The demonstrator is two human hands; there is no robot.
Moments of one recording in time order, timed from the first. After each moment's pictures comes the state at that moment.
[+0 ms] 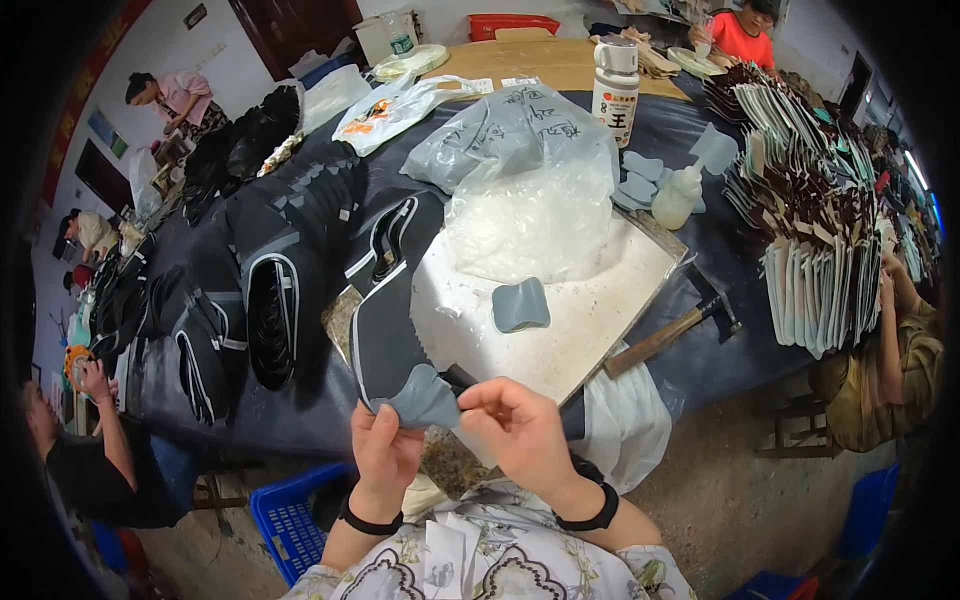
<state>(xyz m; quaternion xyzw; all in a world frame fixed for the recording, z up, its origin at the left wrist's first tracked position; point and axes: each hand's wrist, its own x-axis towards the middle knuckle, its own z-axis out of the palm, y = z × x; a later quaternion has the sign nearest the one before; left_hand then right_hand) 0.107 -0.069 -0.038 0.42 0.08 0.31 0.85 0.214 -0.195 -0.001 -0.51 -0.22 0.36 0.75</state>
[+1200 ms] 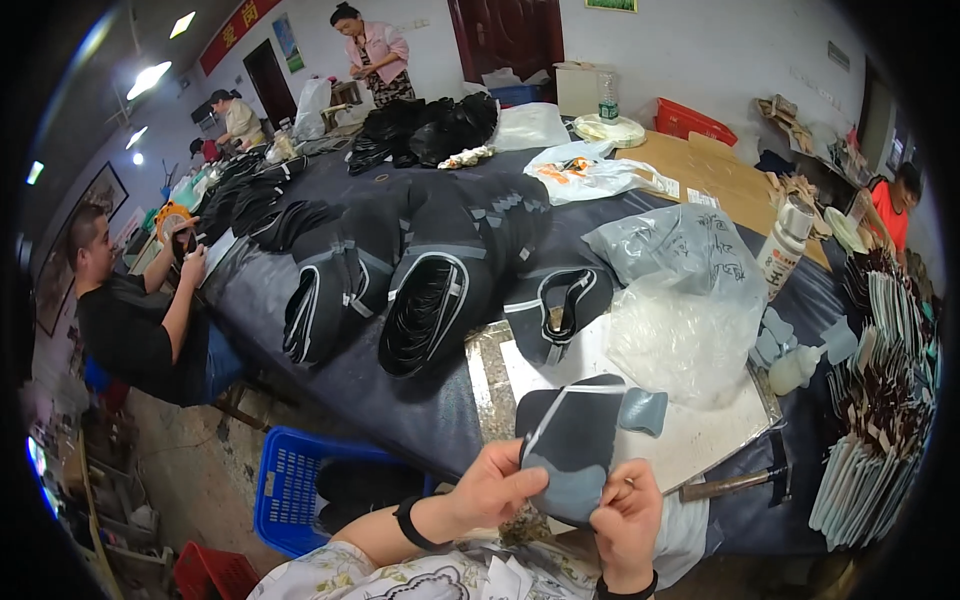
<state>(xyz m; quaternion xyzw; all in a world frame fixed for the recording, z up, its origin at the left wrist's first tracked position) 0.106 -0.073 -0.005 0.38 0.03 0.22 0.90 0.225 -0.198 -0.009 -0.40 -0.23 0.38 0.80</state>
